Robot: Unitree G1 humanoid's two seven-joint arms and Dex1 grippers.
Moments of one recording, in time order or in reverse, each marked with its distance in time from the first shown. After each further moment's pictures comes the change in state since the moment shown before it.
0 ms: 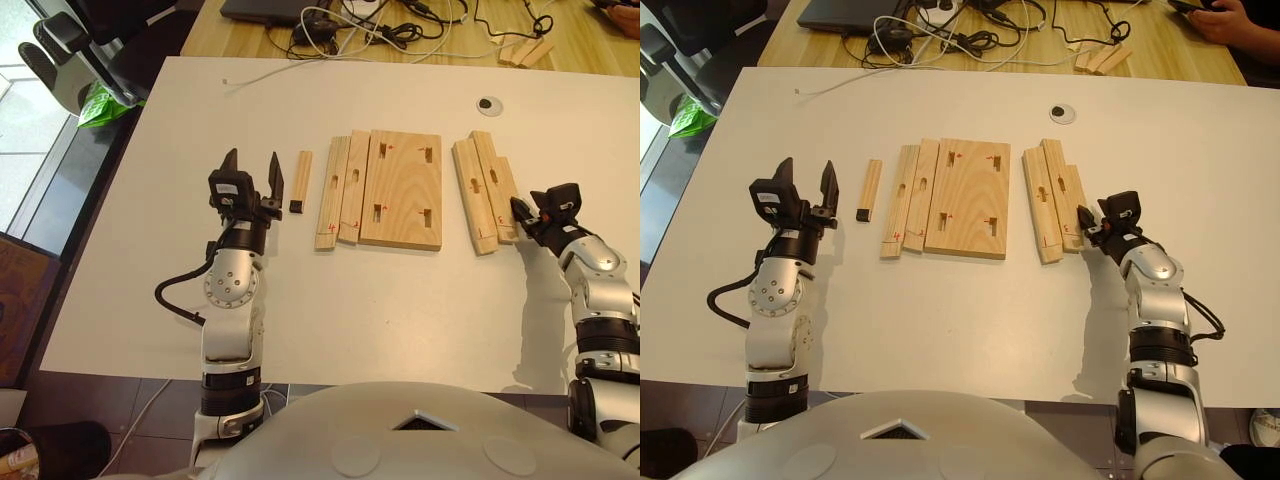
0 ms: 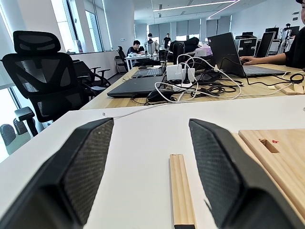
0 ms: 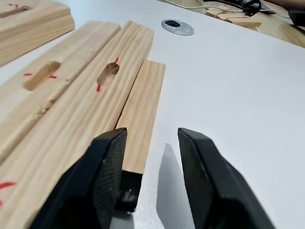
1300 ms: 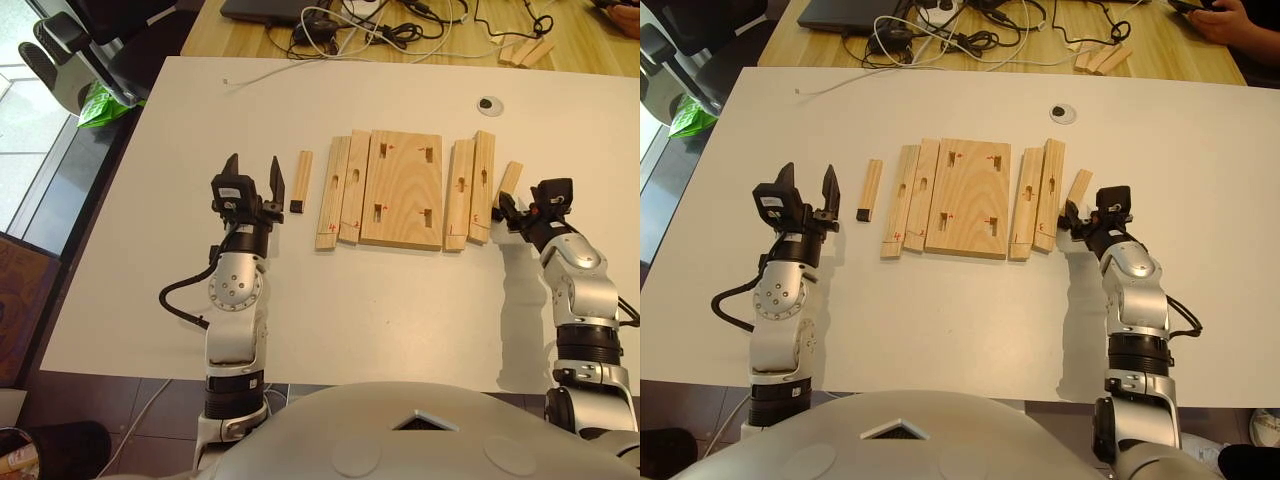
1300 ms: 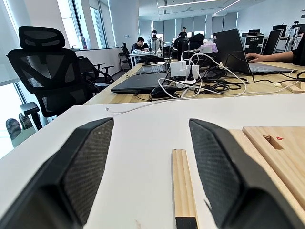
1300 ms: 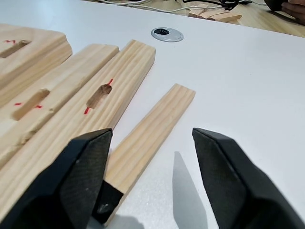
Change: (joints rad) left arm 0.020 -0.019 -0.011 -0.003 0.017 -0.001 0.029; right arm 0.081 0.137 -0.020 -0.330 0.035 0.297 -0.208
